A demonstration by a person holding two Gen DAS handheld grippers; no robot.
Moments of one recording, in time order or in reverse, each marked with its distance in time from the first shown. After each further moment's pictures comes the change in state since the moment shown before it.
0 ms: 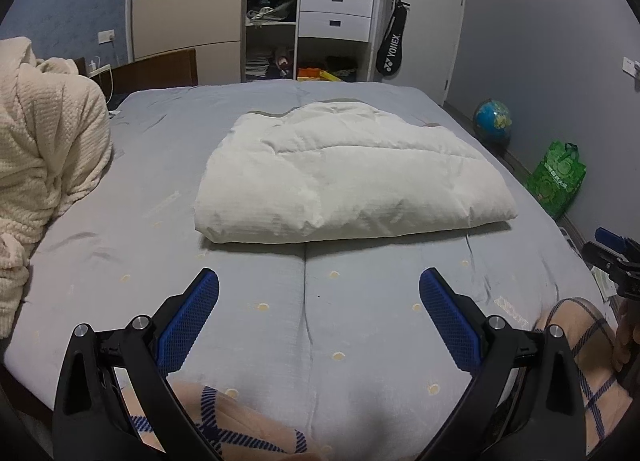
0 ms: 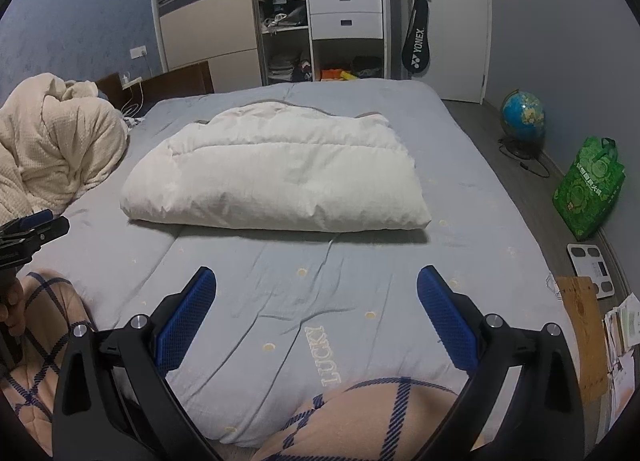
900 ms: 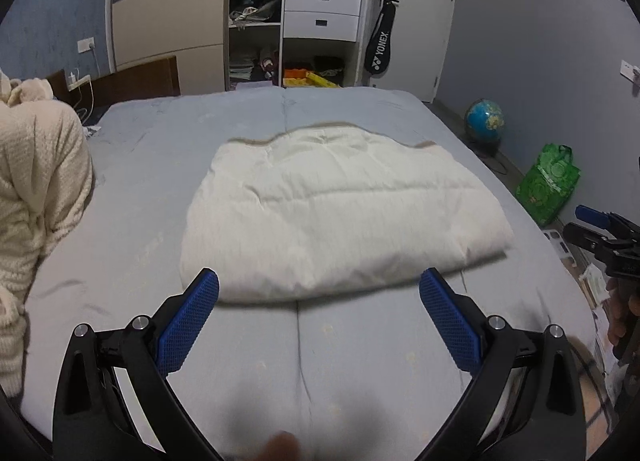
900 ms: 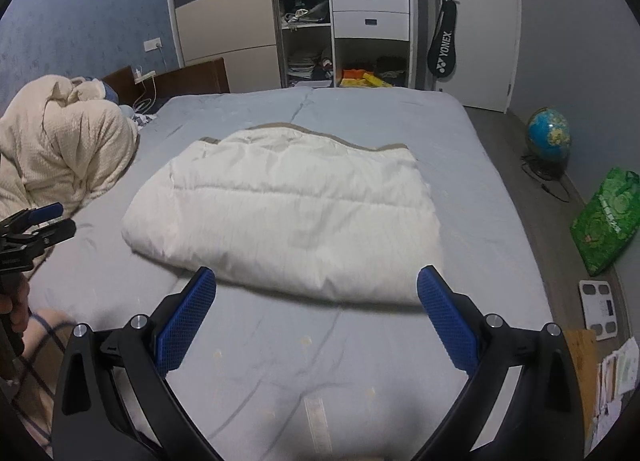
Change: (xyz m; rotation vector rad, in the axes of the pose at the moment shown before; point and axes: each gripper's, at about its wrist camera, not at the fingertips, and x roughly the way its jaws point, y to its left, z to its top) left arm 0.023 -0.001 0.072 0.033 0.032 -0.051; right arm 0.036 0.000 0.090 -0.061 0.039 0.057
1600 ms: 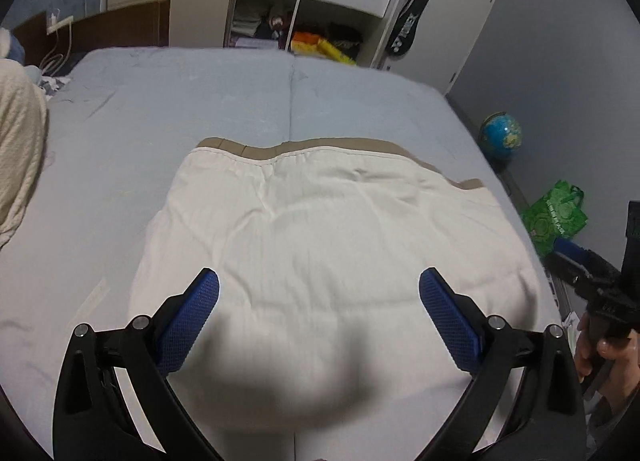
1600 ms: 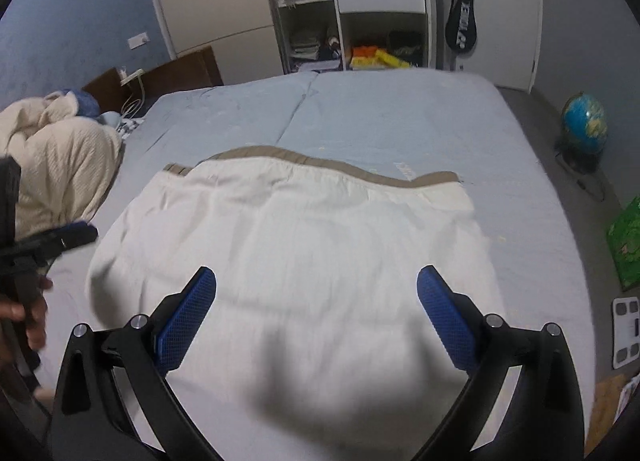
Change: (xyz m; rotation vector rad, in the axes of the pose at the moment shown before) left arm 0.152 0.057 0.117 -0.161 0.120 -0.074; right arm 0.156 -0.011 0.105 0.036 0.082 0.073
